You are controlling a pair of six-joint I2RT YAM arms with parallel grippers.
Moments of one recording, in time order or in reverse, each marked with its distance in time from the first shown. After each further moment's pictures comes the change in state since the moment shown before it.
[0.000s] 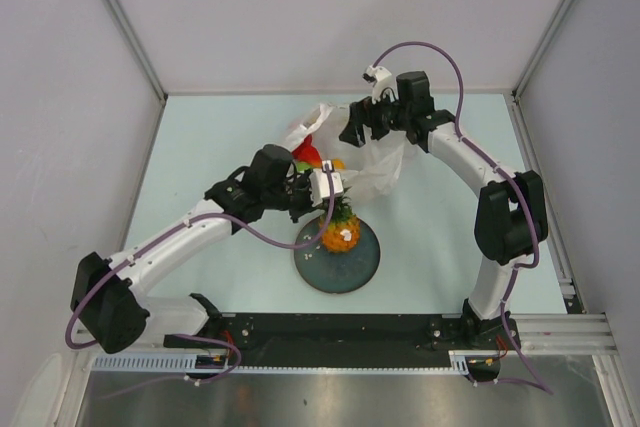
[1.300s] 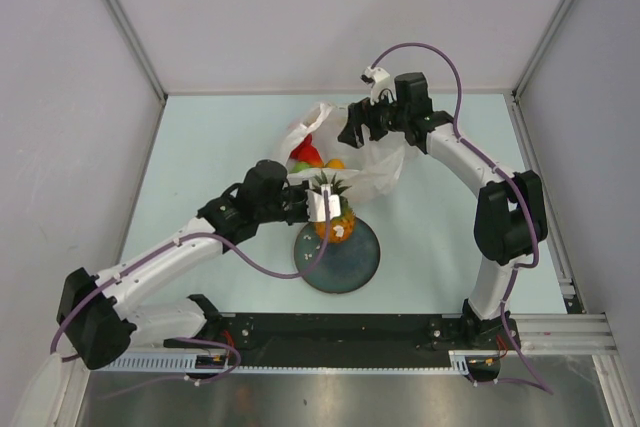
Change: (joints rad) left arm -0.058 -0.110 -0.115 0.122 -0.144 0.206; right arm 0.011 0.000 -0.008 0.013 0.009 0.000
